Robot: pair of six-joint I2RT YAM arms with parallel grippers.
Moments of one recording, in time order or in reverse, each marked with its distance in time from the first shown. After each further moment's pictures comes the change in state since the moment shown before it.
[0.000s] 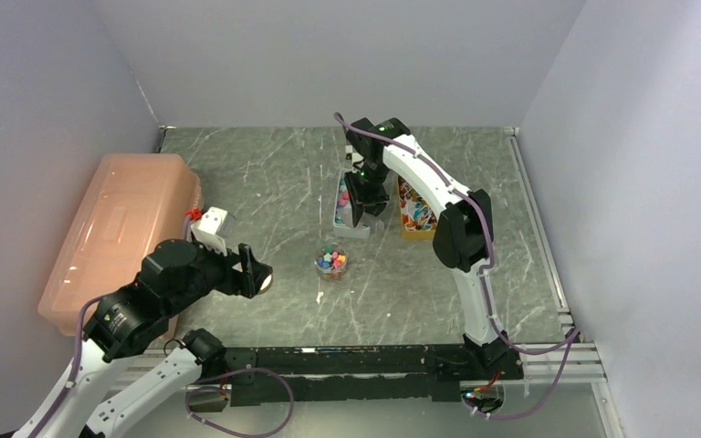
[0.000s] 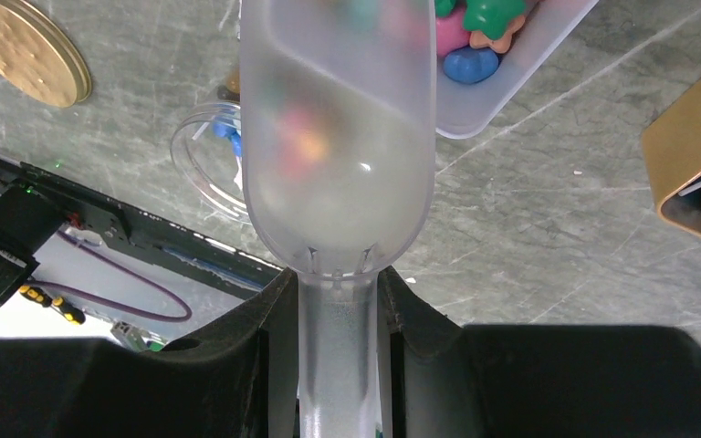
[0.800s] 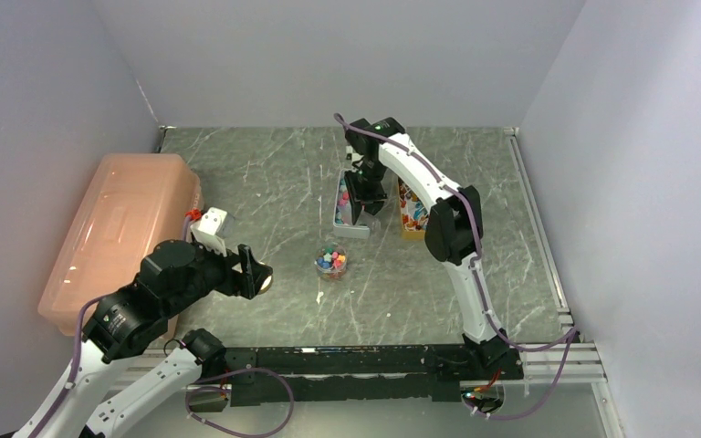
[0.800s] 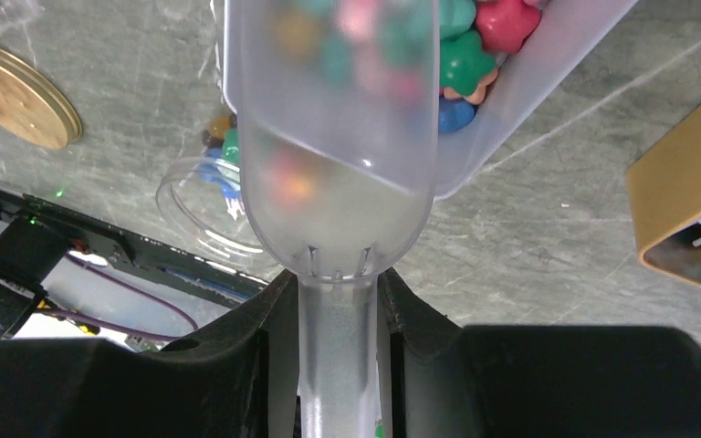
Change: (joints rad) left arm 0.000 -0.007 0.000 0.000 0.010 0.000; right arm -0.020 0.106 0.096 -0.032 0.004 0.014
